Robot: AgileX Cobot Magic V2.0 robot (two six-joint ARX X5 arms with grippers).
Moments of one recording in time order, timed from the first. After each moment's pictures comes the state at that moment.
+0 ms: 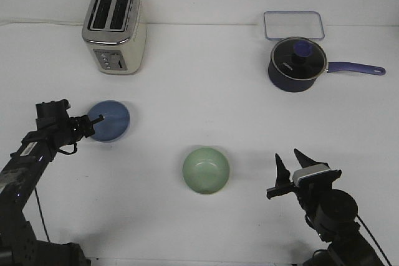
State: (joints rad) left arm 0.19 1.51 0.95 -0.21 0.21 -0.27; right arm 0.48 0.46 0.50 -0.27 0.15 0.11
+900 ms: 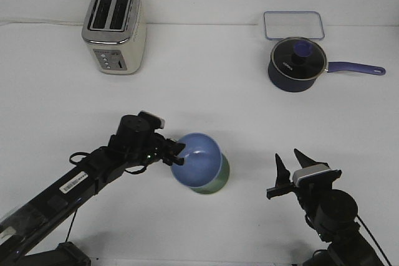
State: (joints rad) left arm -0.59 1.32 0.97 -0.20 0.31 -0.28; right arm 0.48 0.46 0.50 -0.27 0.15 0.11
